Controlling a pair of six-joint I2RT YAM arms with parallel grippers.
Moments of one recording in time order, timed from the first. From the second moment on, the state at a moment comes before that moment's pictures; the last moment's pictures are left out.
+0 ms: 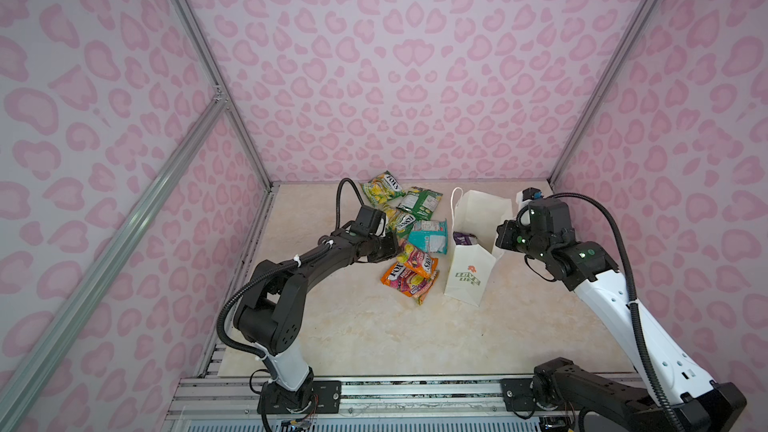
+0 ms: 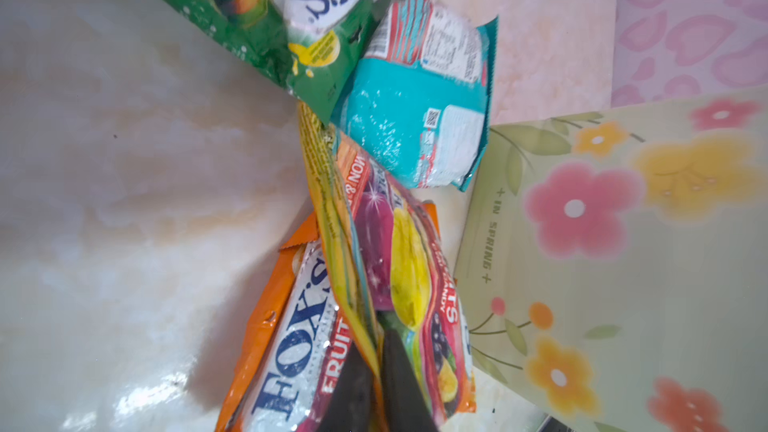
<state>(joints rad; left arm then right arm) -0.48 1.71 1.17 -0.35 0.35 -0.66 0.31 1.12 1.15 -0.70 0.02 0.47</state>
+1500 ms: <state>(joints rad) -0.26 1.47 0.66 -0.06 0.41 -1.10 0.32 1.16 1.15 -0.66 -0.03 0.48</state>
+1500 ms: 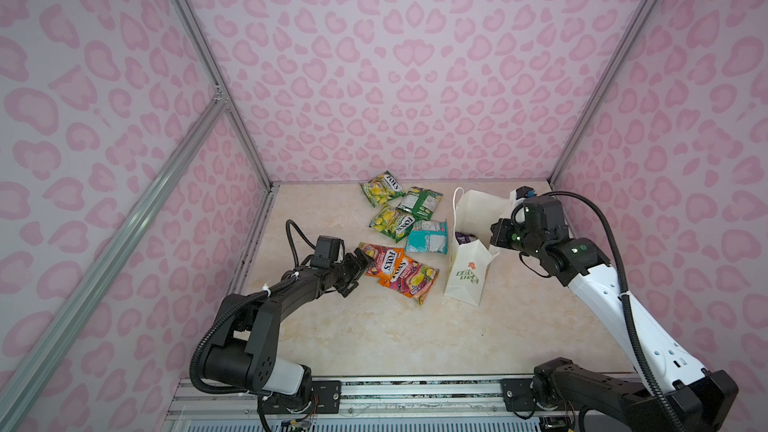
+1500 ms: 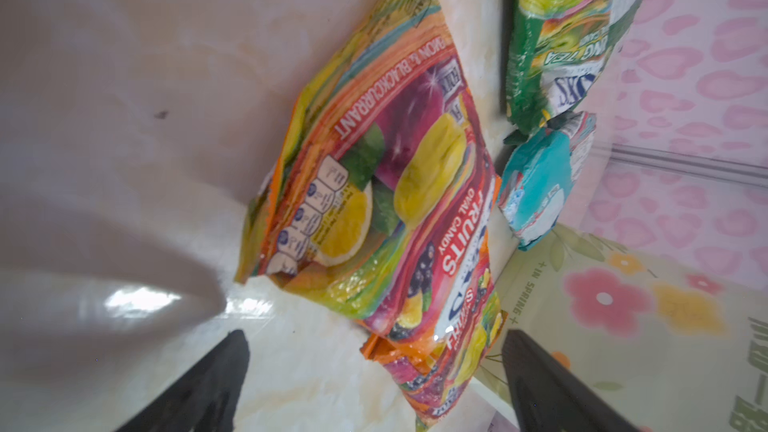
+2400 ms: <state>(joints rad) -0.32 1.79 0.62 0.57 0.29 -1.40 0.32 1.13 1.16 -0.70 -0.02 0.48</state>
